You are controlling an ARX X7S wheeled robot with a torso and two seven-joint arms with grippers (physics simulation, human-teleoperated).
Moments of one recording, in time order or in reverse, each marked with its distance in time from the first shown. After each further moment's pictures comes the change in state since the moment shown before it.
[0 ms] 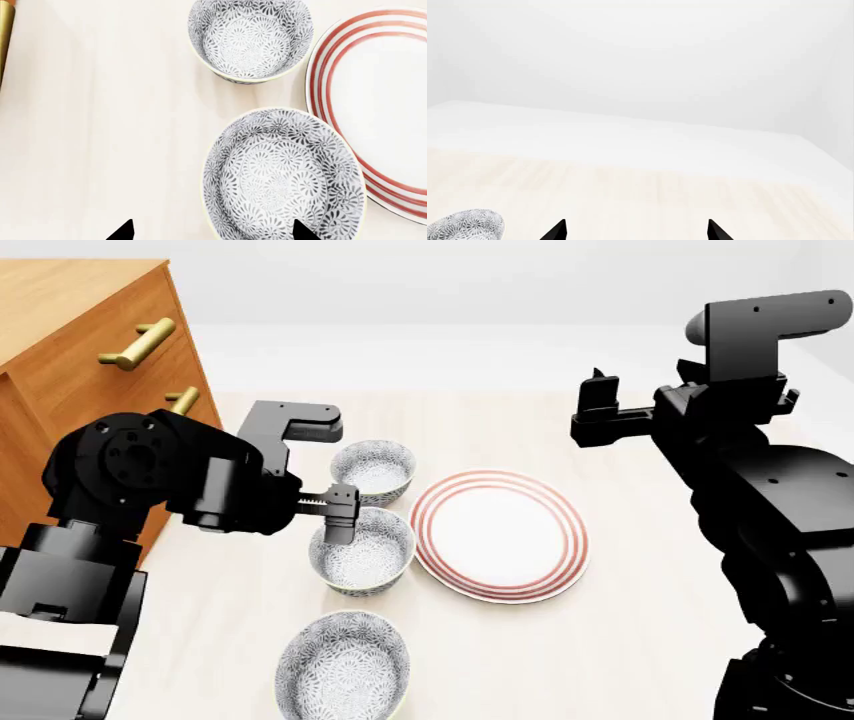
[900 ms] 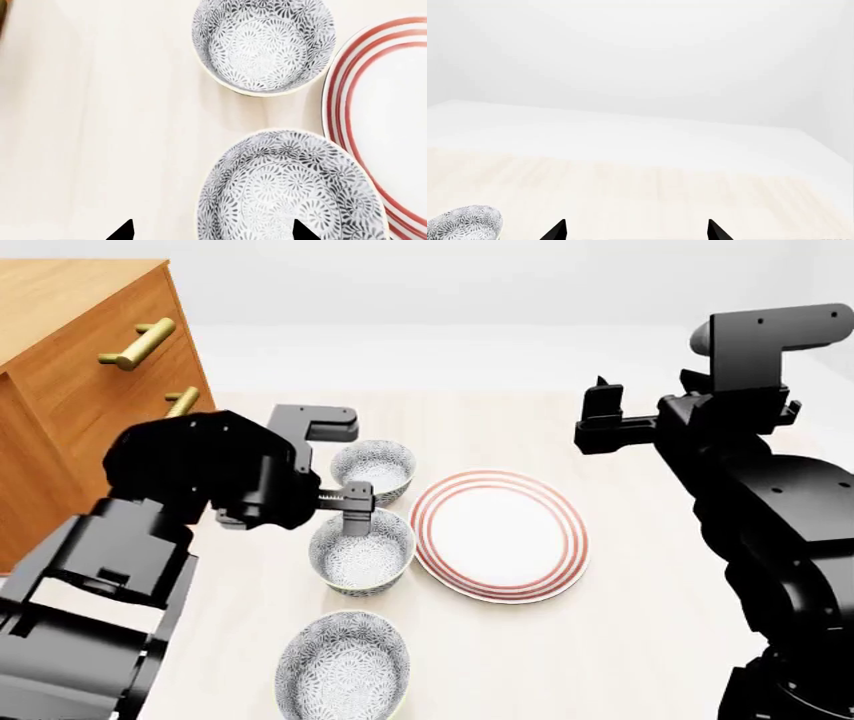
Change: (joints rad) left arm -0.081 0.114 0.150 -0.289 0.154 0.195 0.160; right arm -0.027 0.007 0.019 -0.004 0.019 -0.005 0.012
